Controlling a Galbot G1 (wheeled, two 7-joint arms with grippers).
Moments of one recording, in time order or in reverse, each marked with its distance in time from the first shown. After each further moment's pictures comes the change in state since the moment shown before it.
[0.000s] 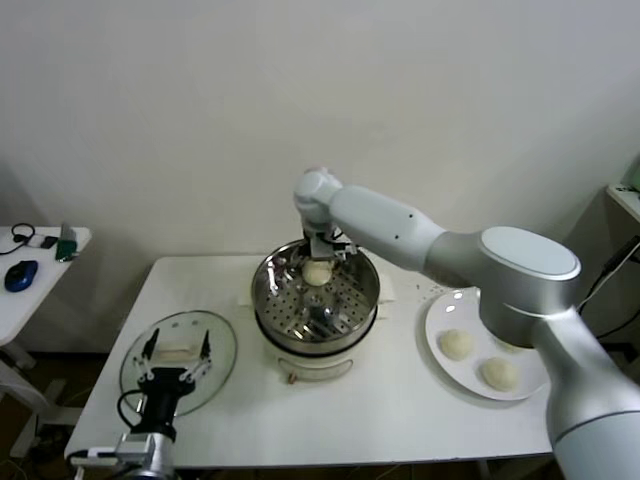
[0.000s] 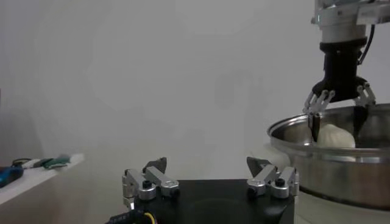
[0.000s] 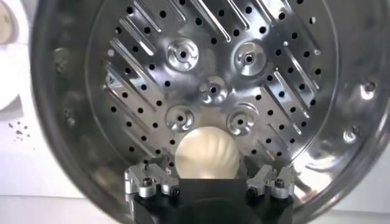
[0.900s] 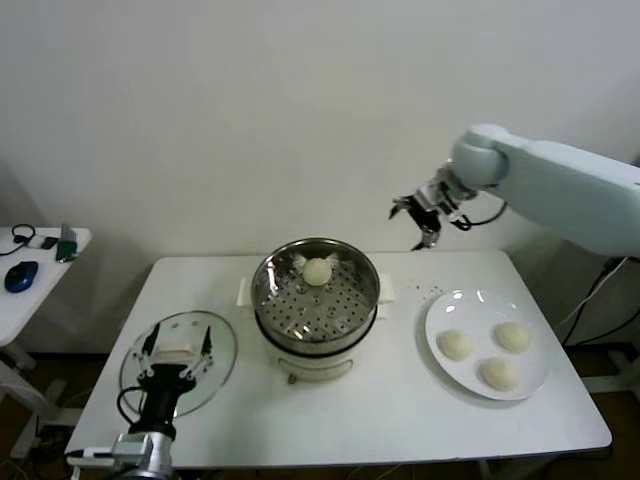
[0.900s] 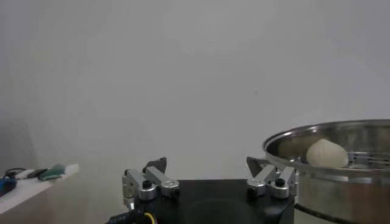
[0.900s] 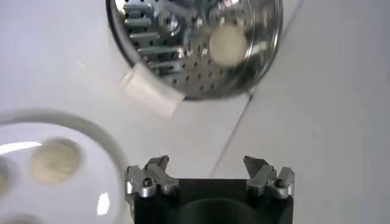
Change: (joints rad) left arm 0.012 0.013 0.009 -0.039 -0.020 0.001 0.001; right arm 0.225 -0.708 -0.217 0.426 0.766 -0.775 0.094
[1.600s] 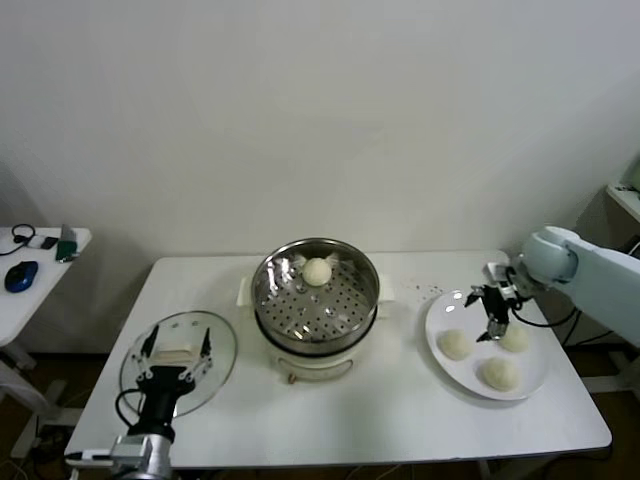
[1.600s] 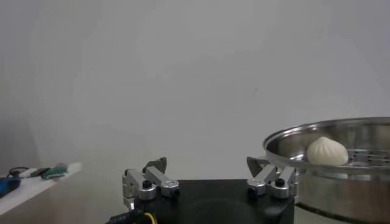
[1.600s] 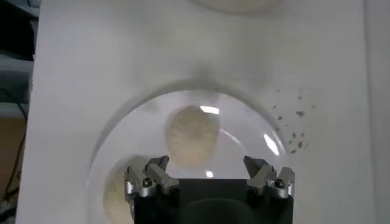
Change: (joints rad) left arm 0.012 -0.003 -0.002 -0.011 0.007 0.009 -0.003; right arm -0.429 -0.184 0.226 -0.038 -0.058 -0.156 -0.063
